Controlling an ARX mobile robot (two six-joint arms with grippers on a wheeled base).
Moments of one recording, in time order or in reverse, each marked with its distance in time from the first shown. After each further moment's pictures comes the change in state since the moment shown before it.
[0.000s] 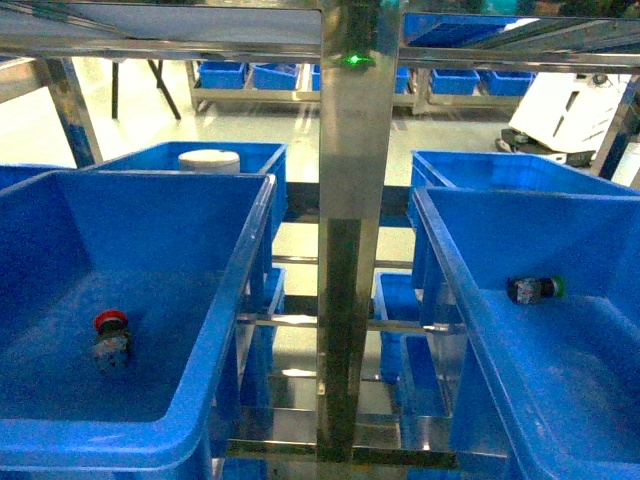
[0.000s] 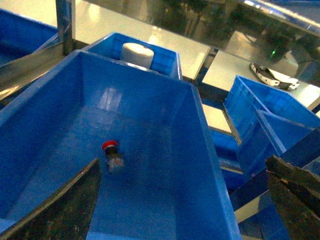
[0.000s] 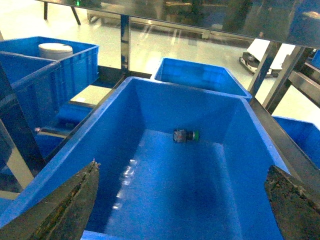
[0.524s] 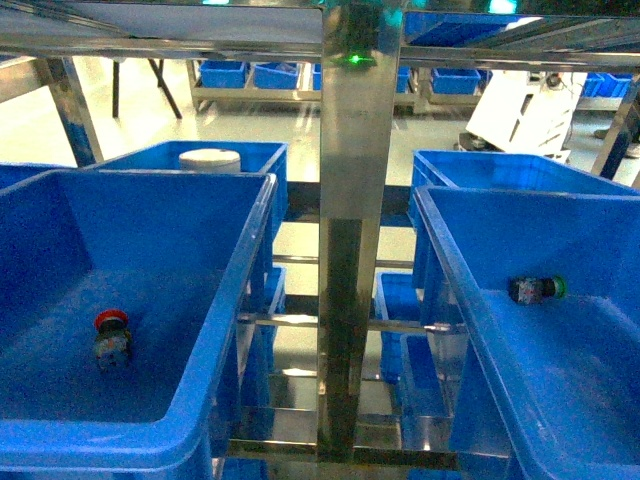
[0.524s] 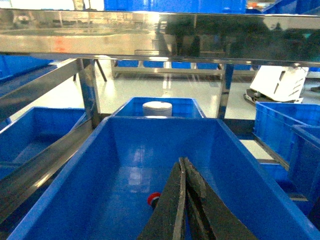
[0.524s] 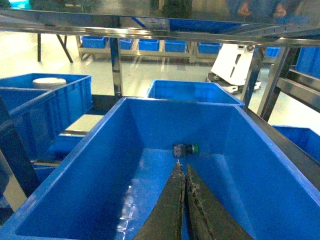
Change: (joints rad) left arm 0.322 -0.252 -0.320 0.357 0.293 0.378; right arm 0.098 -0.274 -0.211 0.094 0.152 0.119
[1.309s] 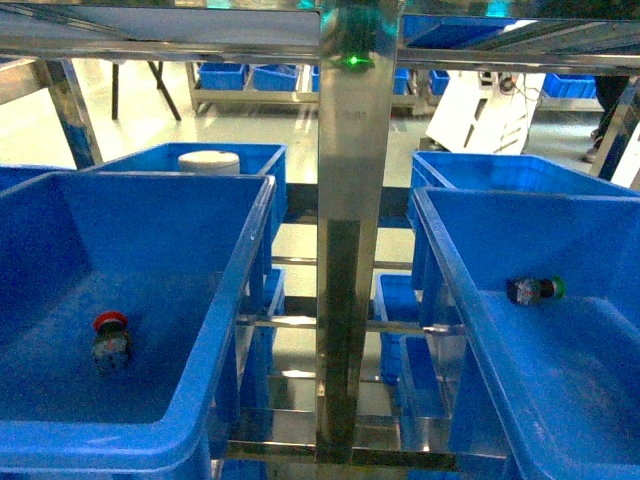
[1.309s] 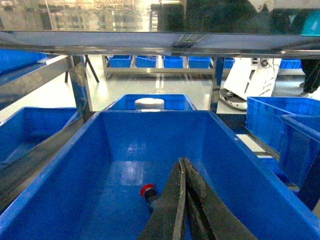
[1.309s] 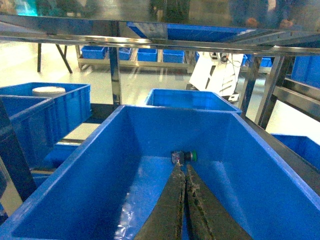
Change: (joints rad) left arm -0.008 -0.222 -0.080 -0.137 0.017 0.002; right arm 0.000 -0.085 -0.052 0.005 0.003 0.000
